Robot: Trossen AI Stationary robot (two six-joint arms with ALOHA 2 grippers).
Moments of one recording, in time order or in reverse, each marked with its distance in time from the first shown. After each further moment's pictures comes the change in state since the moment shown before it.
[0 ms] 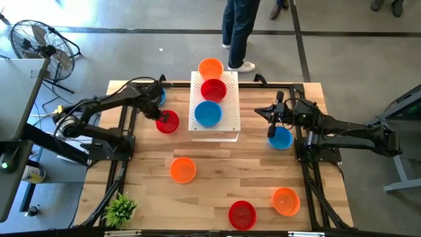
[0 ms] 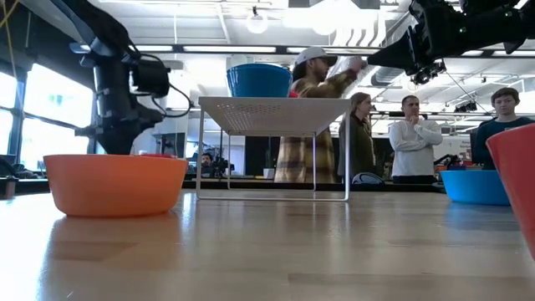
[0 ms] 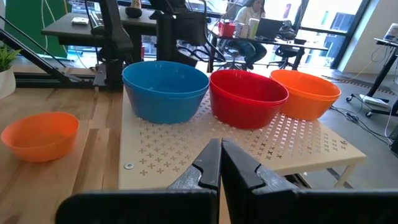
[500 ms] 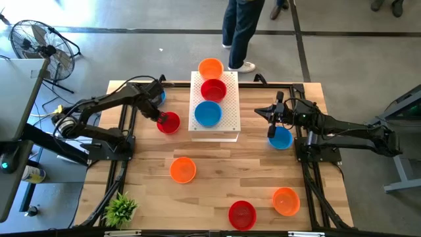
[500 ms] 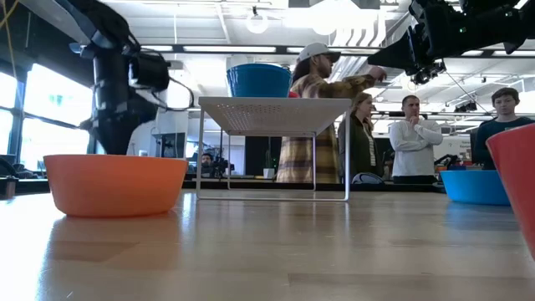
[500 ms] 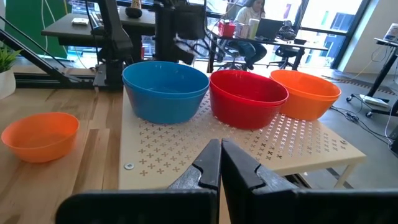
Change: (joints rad) left arm -0.003 -0.027 0.046 -0.099 -0.025 0.159; right arm 0.000 0.000 0.000 0.000 0.000 0.001
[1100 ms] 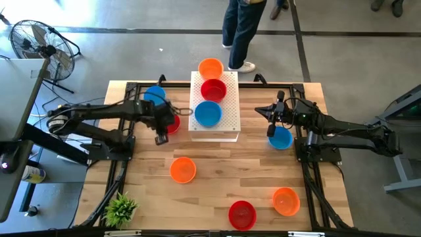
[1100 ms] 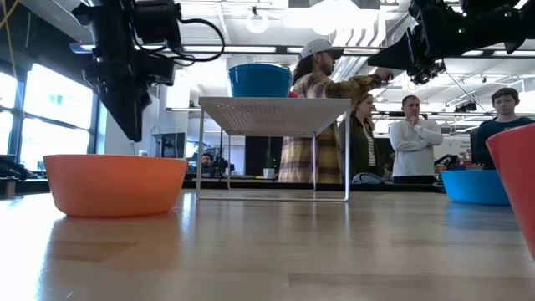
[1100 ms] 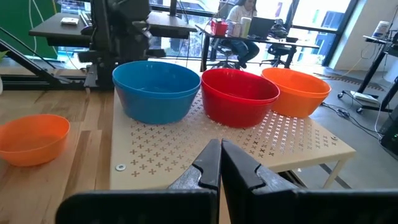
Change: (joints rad) left arm -0.507 -0.070 0.051 0.024 -0.113 0.263; right arm 0.000 0.000 0.000 0.000 0.033 0.009
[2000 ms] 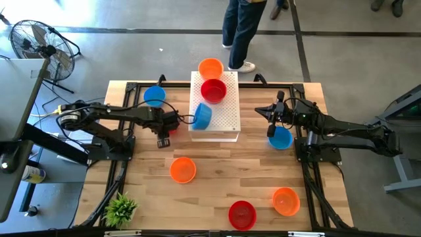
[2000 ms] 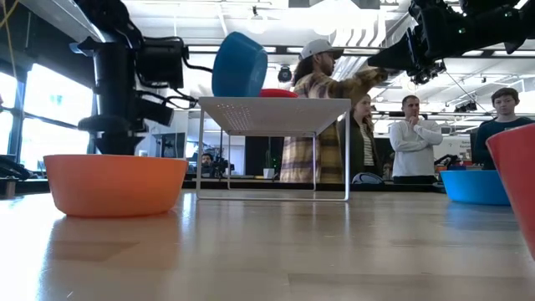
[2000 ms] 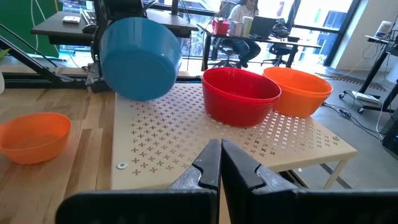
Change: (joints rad) left arm -0.017 0.168 -0.117 0.133 -0.115 0.001; right arm 0.000 0.000 0.000 -0.004 -0.006 -0.004
